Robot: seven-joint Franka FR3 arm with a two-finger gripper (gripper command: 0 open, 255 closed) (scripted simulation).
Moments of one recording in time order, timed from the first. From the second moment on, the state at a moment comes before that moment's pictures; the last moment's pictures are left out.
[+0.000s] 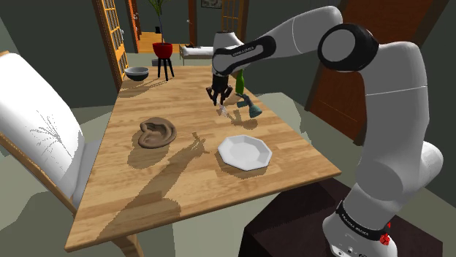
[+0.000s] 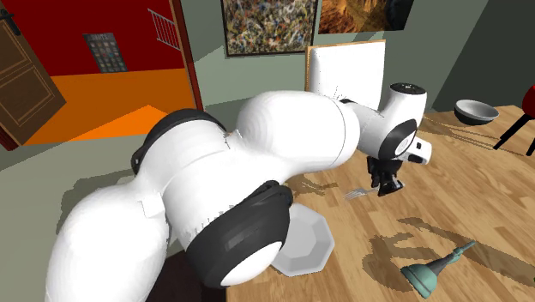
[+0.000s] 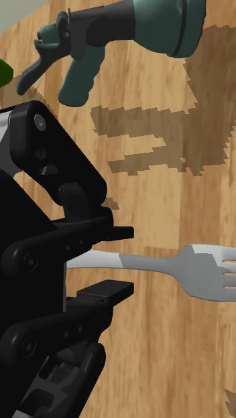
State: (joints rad) arm -0.27 0.53 0.32 -1.51 -0.26 2.13 0.48
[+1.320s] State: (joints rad) arm -0.26 0.63 0.29 -1.58 -0.31 2.31 0.52
